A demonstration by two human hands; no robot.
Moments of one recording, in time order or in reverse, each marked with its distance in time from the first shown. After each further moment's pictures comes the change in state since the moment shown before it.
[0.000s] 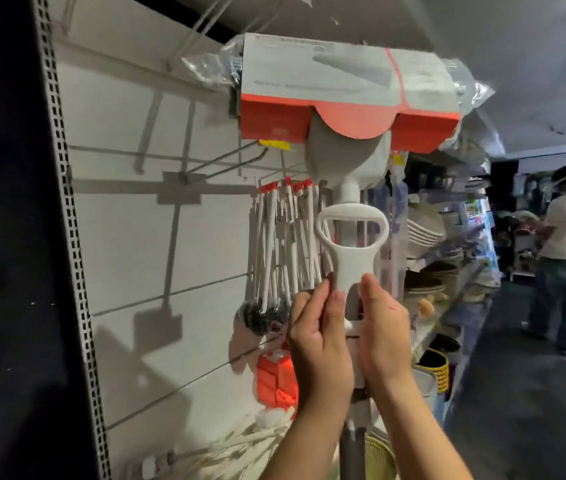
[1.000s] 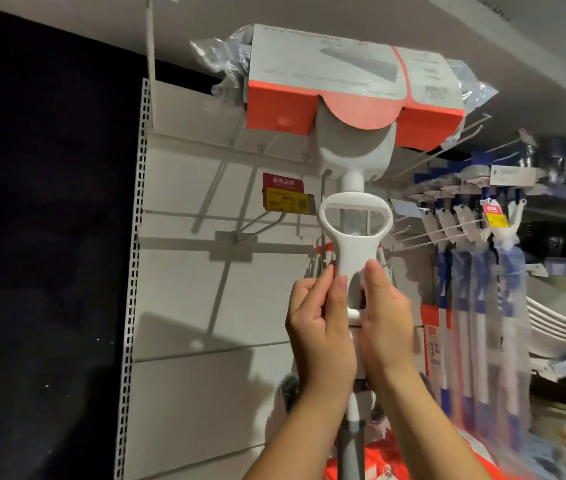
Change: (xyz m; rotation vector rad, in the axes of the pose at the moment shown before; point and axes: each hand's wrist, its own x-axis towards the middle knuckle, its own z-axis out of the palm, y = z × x) left_hand 0.111 -0.029 0.118 0.128 0.237 0.272; right_hand 0.169 0.024 0.011 0.458 -0.358 -0.007
